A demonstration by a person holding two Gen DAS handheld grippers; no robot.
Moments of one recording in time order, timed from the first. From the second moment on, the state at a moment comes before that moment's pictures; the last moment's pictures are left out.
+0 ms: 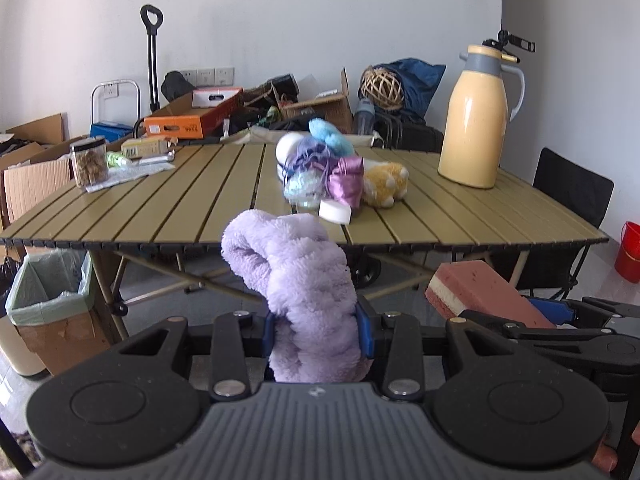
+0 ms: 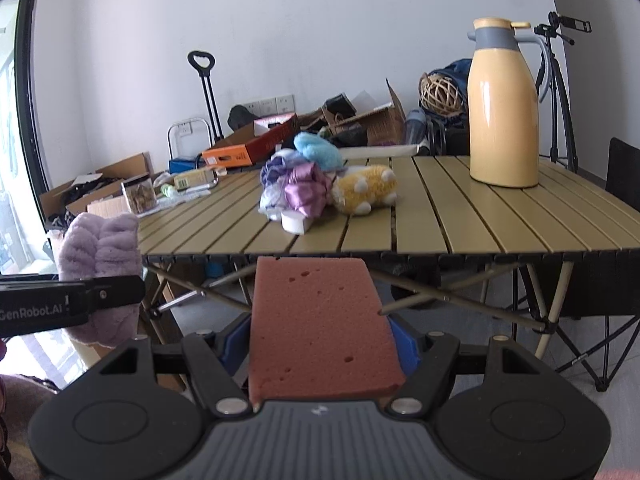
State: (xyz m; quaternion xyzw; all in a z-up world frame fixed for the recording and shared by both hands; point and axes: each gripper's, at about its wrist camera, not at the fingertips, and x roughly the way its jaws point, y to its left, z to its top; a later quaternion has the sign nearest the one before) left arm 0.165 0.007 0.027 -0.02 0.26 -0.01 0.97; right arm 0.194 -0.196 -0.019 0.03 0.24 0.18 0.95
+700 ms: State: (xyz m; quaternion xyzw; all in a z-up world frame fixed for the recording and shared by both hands) left arm 0.176 0.016 -0.079 -0.03 0.40 0.01 0.92; right arm 0.198 -0.186 -0.112 0.01 0.40 0.17 0.90
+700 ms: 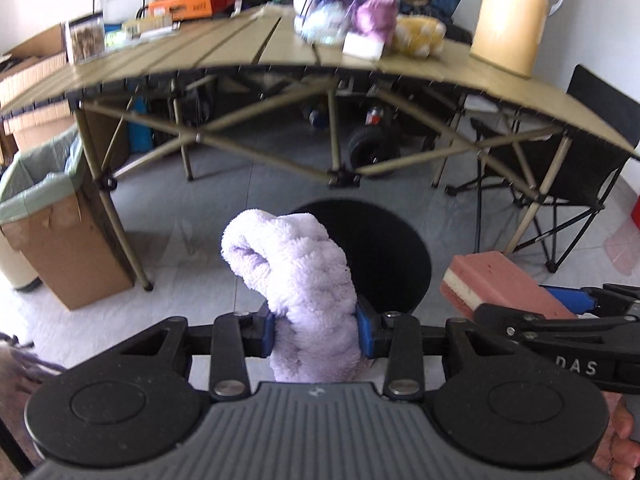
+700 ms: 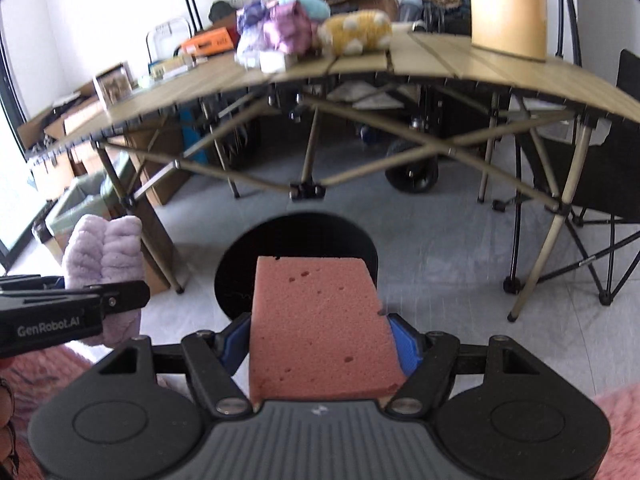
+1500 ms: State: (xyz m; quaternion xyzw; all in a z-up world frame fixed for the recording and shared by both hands) left arm 0.196 0.026 -0.120 -0.04 0.46 0.05 0.88; right arm 0.216 -0.176 -0.151 -0.01 0.47 0.15 0.87
